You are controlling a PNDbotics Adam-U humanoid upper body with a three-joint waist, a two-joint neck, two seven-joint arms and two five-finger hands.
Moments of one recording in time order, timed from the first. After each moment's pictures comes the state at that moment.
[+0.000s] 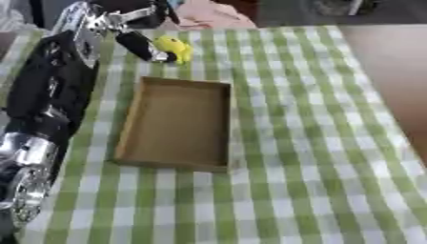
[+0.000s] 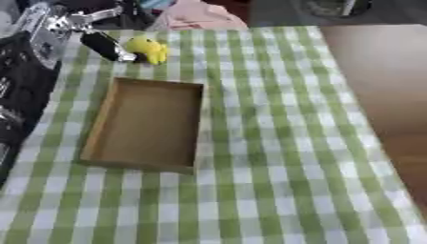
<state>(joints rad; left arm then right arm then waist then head) -1.28 0.31 0.19 -0.67 -1.29 -0.61 -0.42 -0.52 -0.54 -0.21 -1.78 -0.04 -0.35 0.02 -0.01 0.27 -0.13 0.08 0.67</state>
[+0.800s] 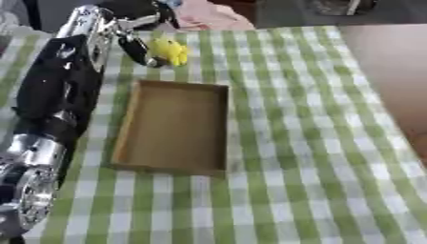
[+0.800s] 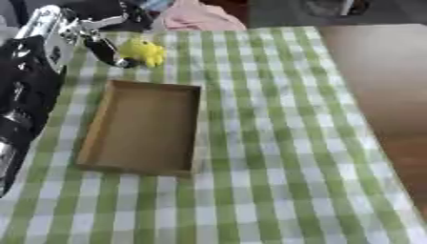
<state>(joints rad) -1.31 0.30 0.23 -0.67 -1.47 -0.52 -0.33 -0.52 -0.52 -0.21 -1.78 -0.05 -0.34 0.04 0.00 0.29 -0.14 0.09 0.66</state>
